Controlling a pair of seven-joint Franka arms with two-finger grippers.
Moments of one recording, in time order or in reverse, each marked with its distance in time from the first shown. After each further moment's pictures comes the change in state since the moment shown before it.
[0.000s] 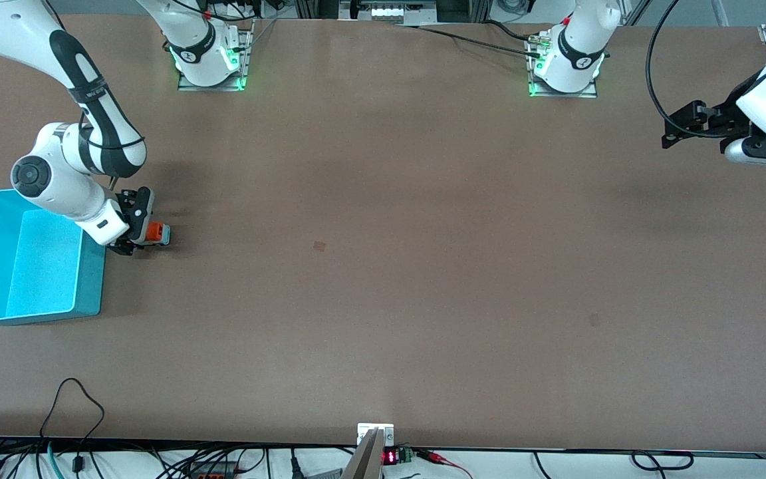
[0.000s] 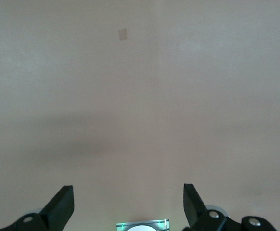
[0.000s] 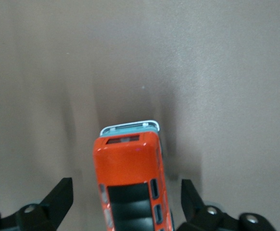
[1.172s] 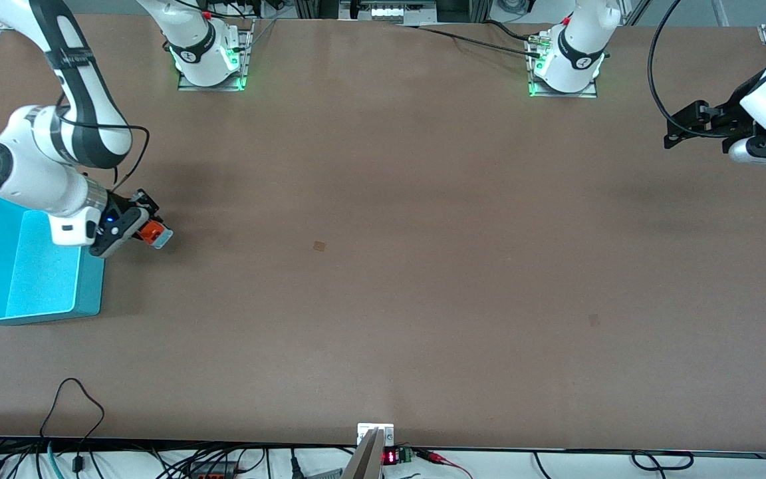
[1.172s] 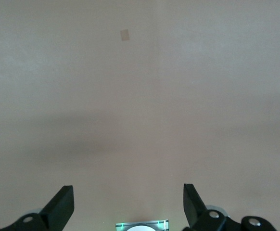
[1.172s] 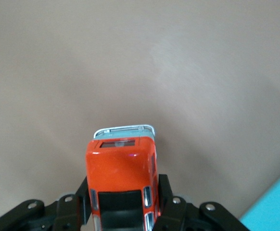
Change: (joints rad) left arm 0.001 0.000 0.005 0.004 0.000 -0.001 -0.006; right arm 0.007 -0.177 0.072 0.103 0.199 -0.308 0.707
